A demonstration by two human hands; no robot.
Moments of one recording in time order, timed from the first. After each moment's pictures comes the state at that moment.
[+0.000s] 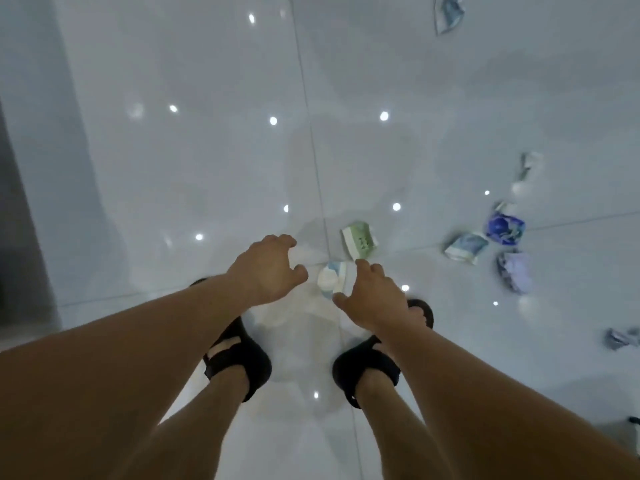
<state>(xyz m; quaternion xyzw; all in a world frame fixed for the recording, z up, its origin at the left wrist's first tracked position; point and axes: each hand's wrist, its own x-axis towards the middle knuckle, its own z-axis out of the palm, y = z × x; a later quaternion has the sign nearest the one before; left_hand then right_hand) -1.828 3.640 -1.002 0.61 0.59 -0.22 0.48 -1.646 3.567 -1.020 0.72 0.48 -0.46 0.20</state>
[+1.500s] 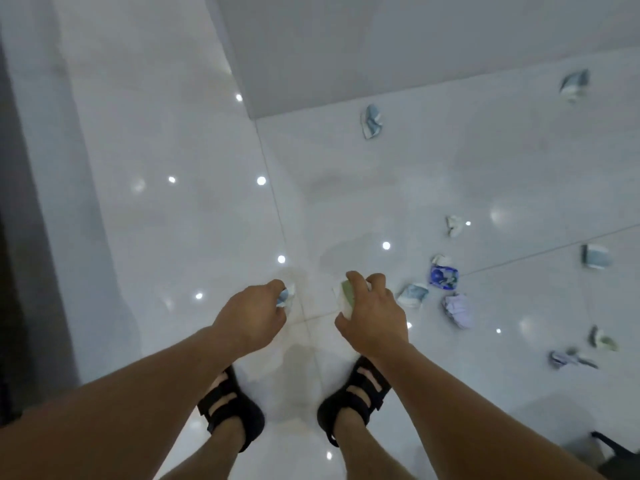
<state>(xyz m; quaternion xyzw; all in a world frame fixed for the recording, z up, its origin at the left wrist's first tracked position) -1.785 3.698 -0.887 0.70 0.55 -0.17 0.42 -1.586 3.630 -0.901 0.76 0.54 -0.35 0.09</state>
